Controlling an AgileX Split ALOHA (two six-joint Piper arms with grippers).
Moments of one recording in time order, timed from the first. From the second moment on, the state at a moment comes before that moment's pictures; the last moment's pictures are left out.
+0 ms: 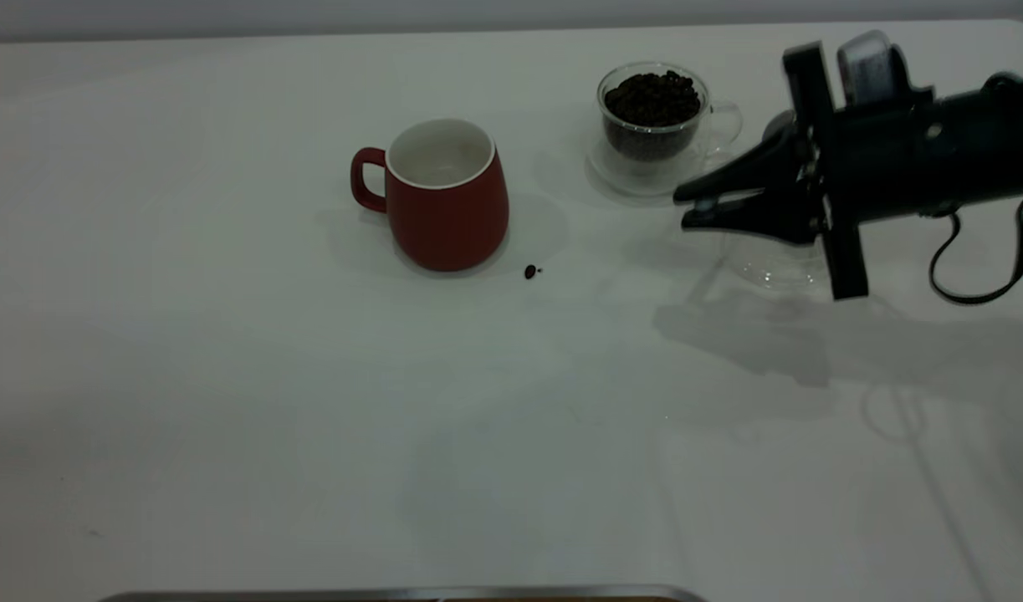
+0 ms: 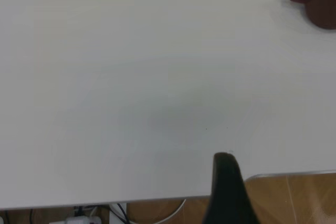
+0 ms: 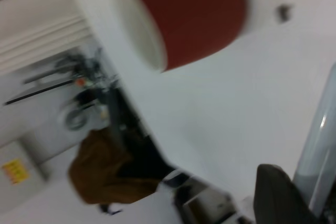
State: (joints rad) left arm -0.05 -0.02 -0.49 0.01 1.14 0.01; right arm -0.10 2.33 -0.89 1.73 1.06 -1.01
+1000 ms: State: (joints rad) left arm -0.05 -0.02 -0.49 0.01 1.14 0.01; right arm -0.11 2.40 -0.74 1.80 1.14 -1.04
